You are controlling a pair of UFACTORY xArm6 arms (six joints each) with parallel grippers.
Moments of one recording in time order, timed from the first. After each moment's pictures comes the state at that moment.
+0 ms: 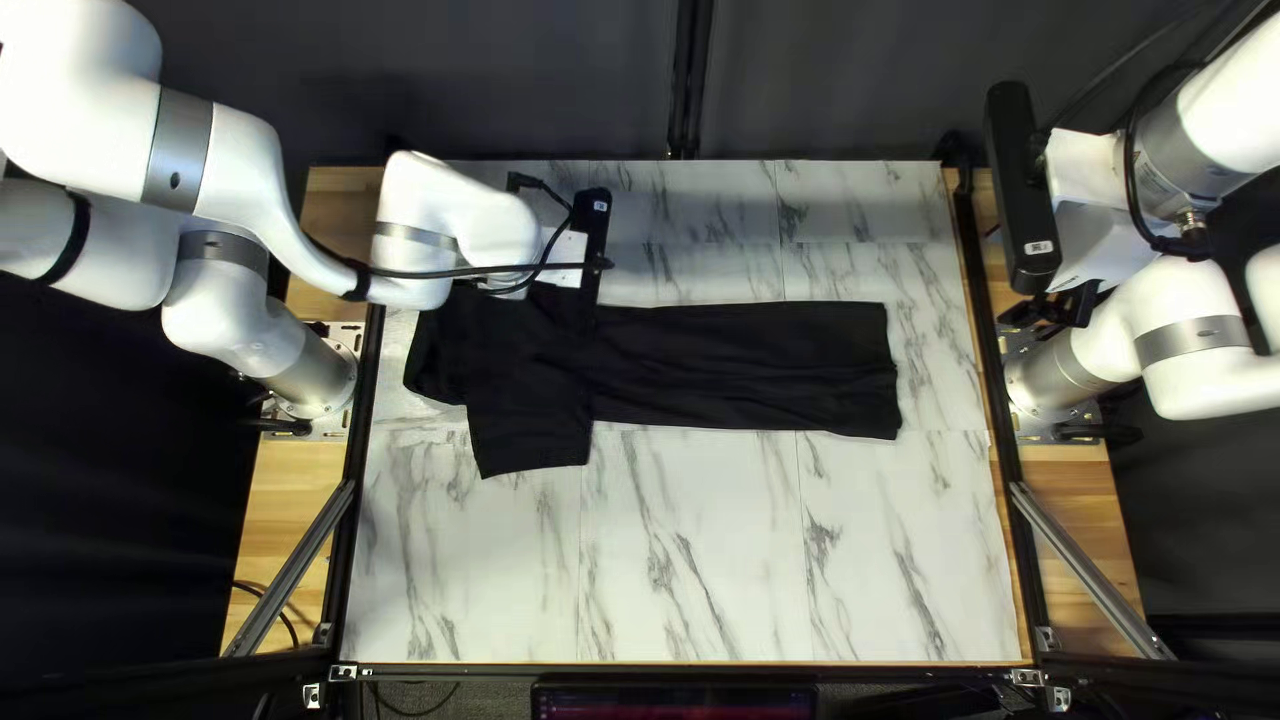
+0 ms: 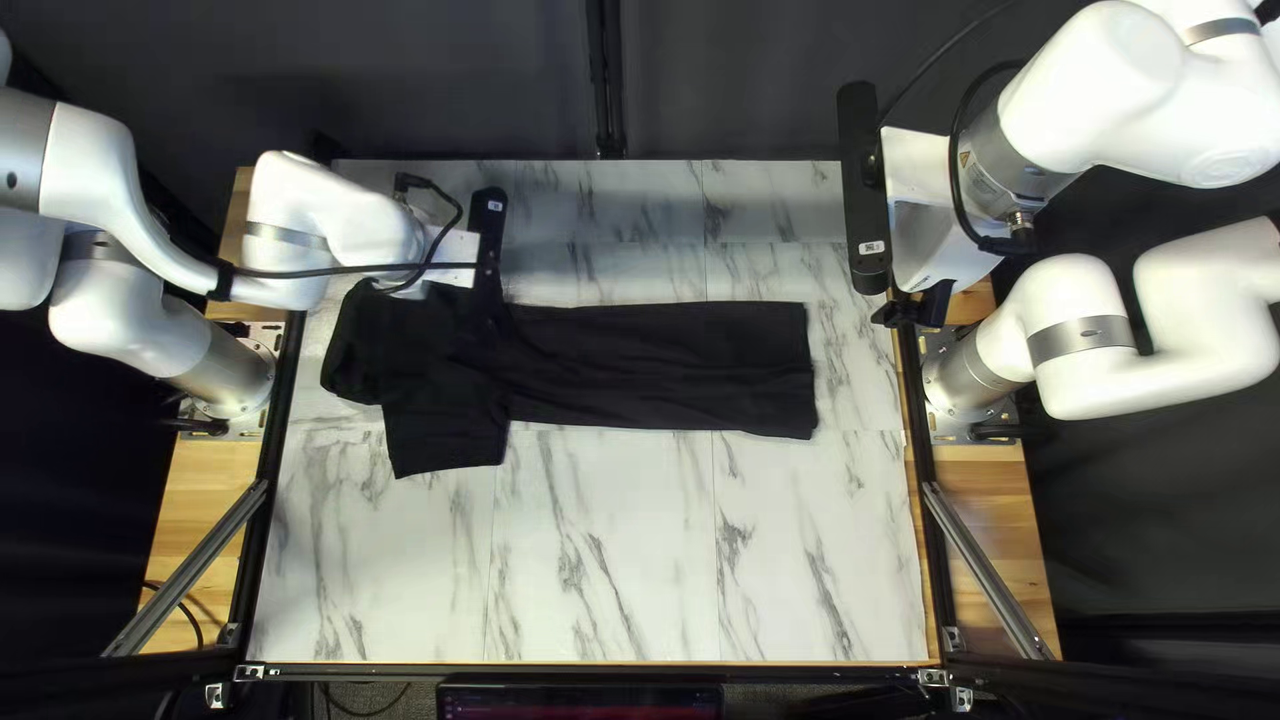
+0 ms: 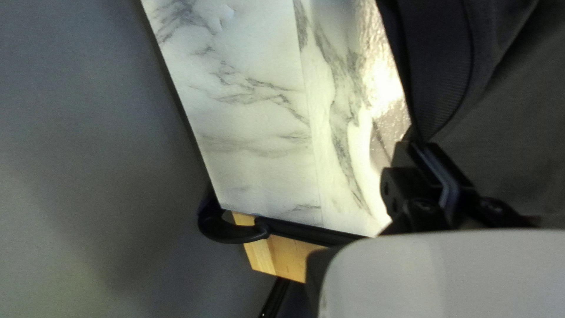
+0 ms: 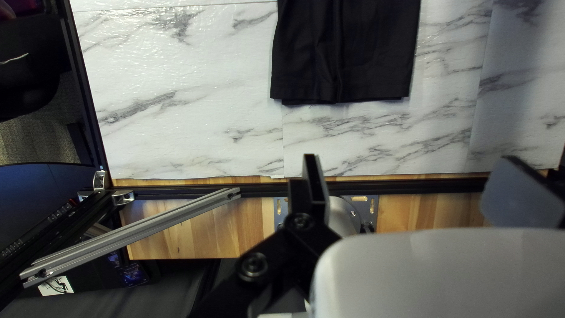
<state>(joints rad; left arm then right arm) 0.10 -0.35 -0.56 0.48 1.06 -0.05 0.06 -0.96 -0.79 0.00 1.58 0.08</state>
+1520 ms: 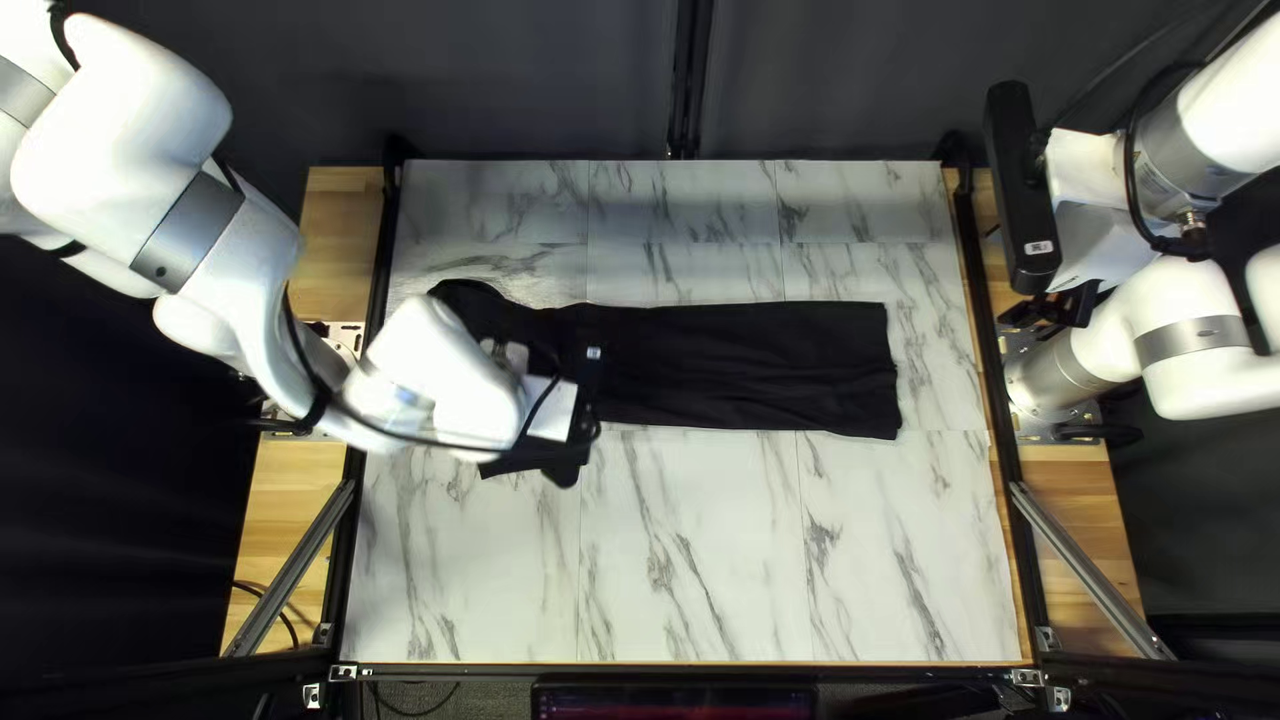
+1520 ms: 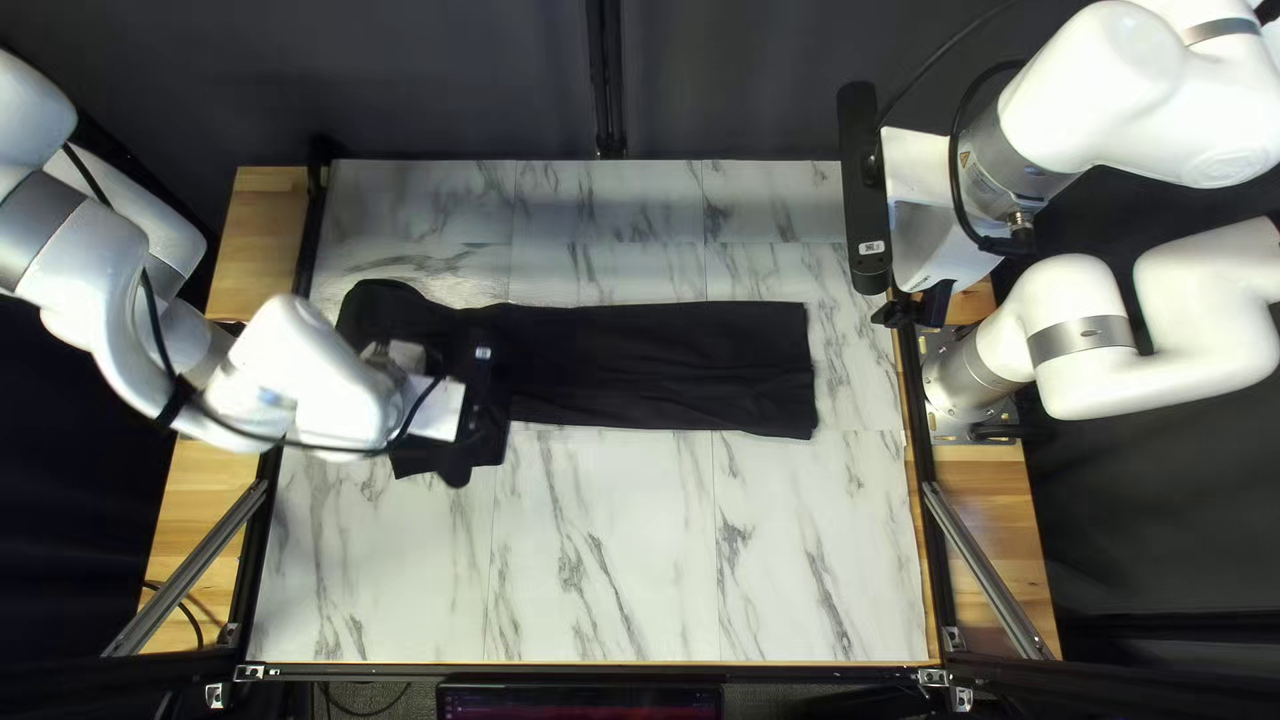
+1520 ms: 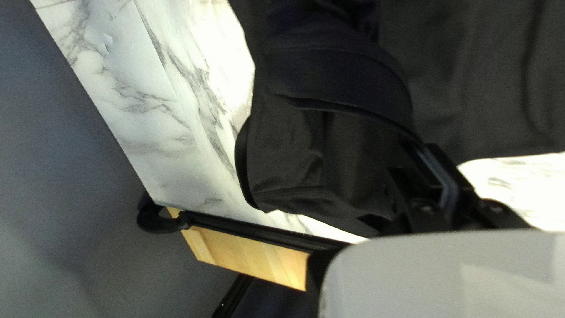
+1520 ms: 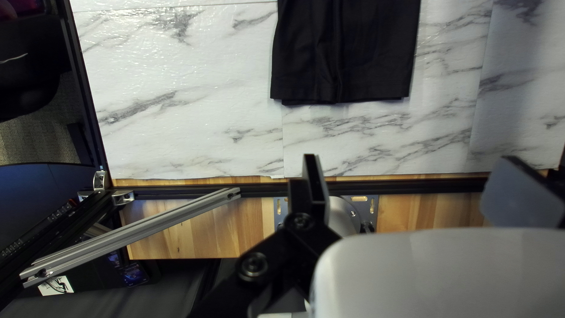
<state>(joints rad) -0.44 -0.23 -0.63 0.40 1.20 -0.47 0.06 -0.96 -0.79 0.00 1.58 0.08</state>
